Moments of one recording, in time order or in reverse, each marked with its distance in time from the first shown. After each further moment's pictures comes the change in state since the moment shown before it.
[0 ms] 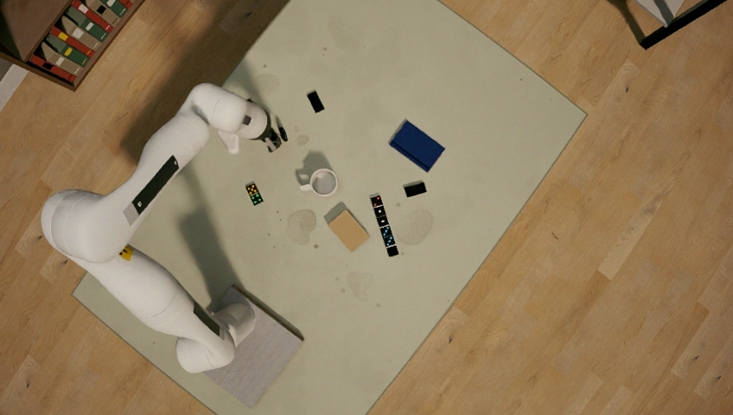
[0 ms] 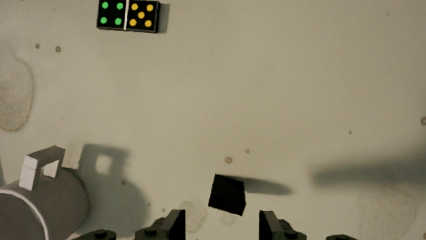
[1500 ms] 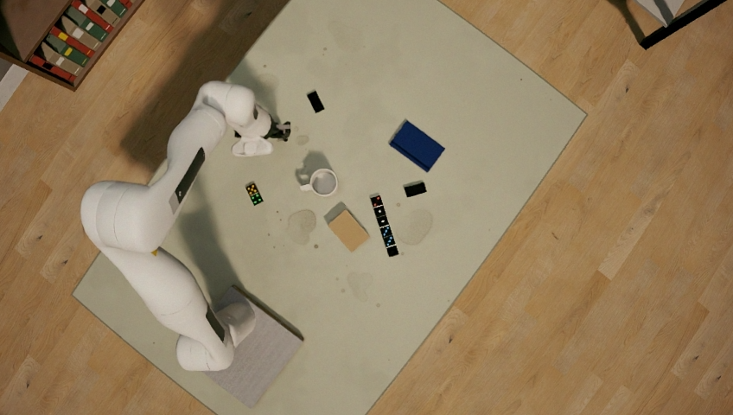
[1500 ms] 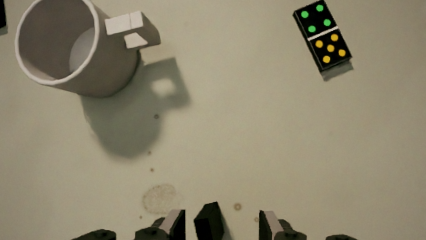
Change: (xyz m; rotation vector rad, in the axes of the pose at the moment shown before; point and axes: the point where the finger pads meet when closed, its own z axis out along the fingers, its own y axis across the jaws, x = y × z) arm 0.011 -0.007 0.026 0.004 0.098 -1.058
